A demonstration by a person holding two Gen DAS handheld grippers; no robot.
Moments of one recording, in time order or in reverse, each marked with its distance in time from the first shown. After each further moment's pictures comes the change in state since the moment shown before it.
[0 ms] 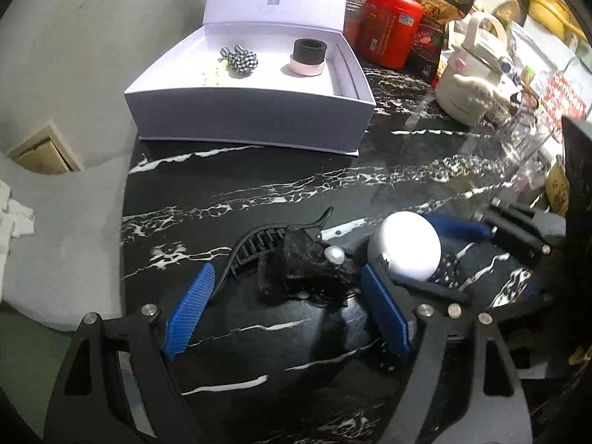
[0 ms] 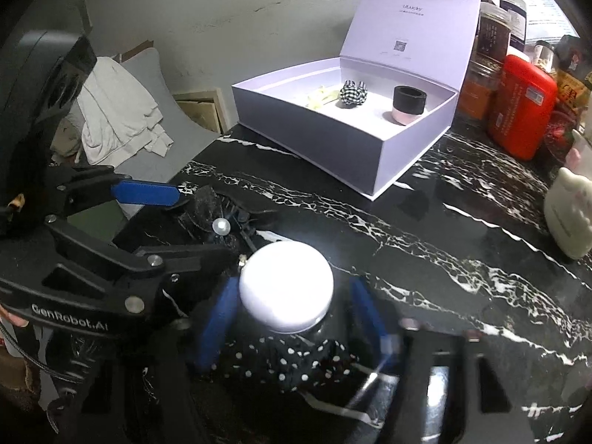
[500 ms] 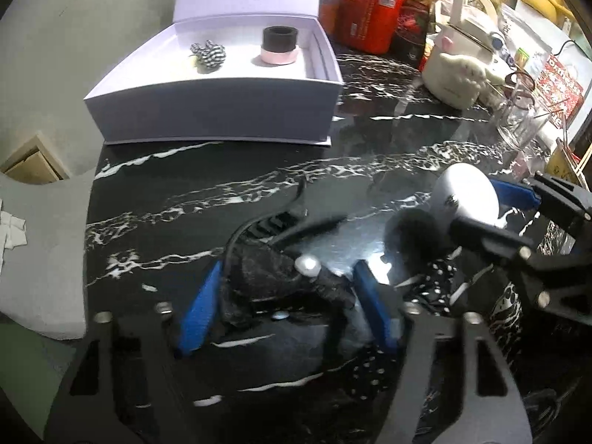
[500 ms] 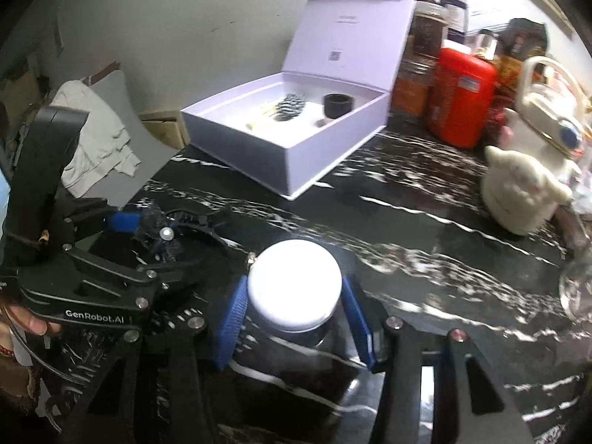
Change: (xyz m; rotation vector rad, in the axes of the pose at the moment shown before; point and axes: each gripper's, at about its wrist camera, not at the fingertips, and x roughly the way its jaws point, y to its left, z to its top) left arm 0.022 -0.034 -0.001 0.060 0.011 0.002; right arm -0.042 -0.043 -0.015 0.081 -0.051 -0.141
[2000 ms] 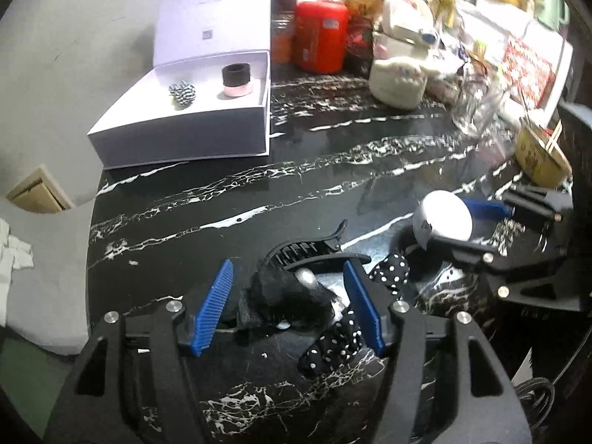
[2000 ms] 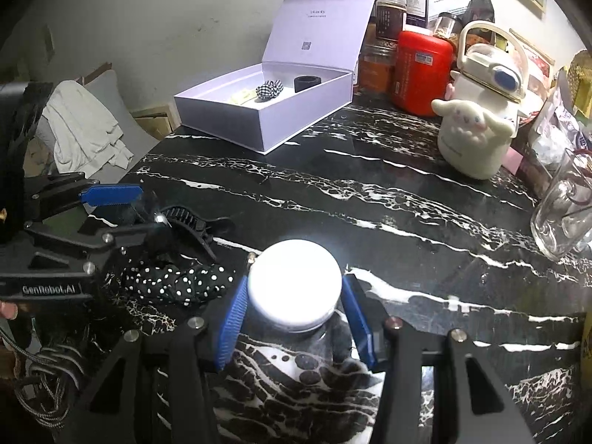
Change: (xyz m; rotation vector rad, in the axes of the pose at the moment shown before) left arm -0.049 -0.044 -0.029 0.072 -0.124 0.003; right arm -0.036 -0.013 -0.053 0.032 0.010 -0.016
